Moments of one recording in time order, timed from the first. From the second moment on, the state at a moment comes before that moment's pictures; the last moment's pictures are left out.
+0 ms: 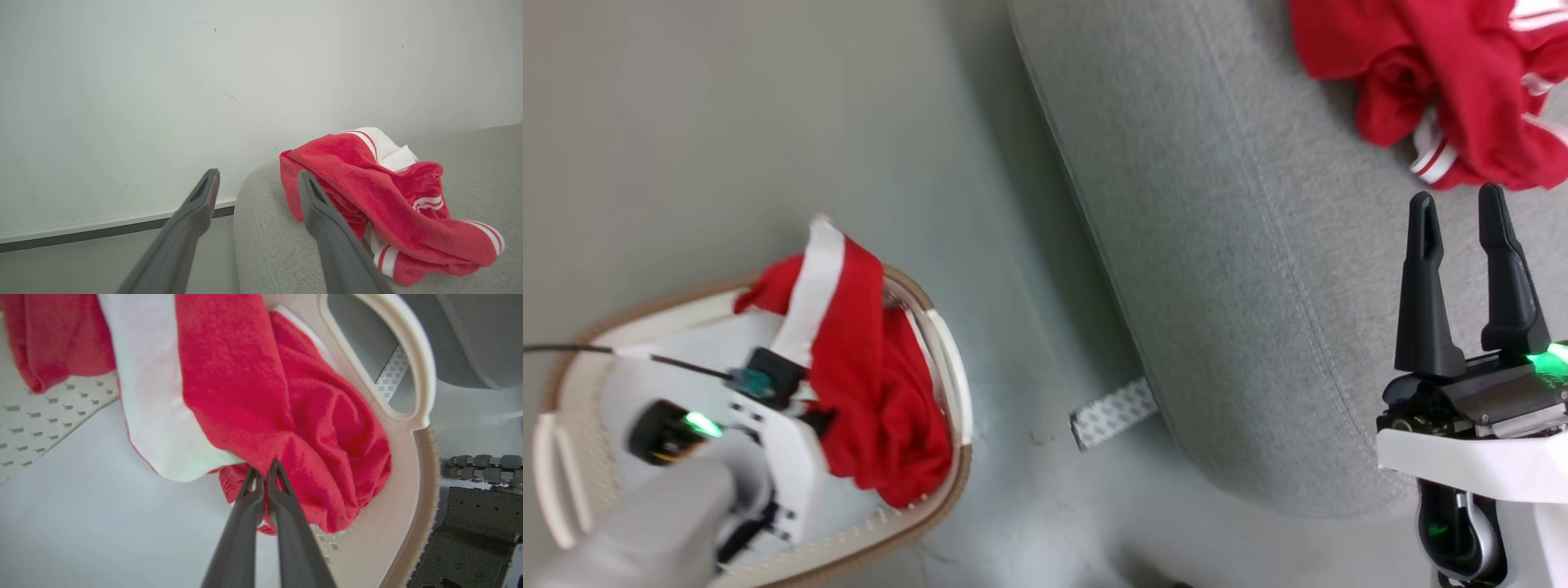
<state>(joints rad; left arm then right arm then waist) -0.84 0.57 -1.27 0.83 -0.89 -0.13 -0.03 -0.32 -0.05 0.10 -0.13 0.46 0.13 -0.26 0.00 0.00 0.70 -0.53</state>
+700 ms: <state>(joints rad) -0.75 0.37 -1.26 0.70 -0.96 -0.13 -0.26 -0.28 -0.05 0.04 0.04 0.33 0.13 -0.26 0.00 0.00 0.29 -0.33</state>
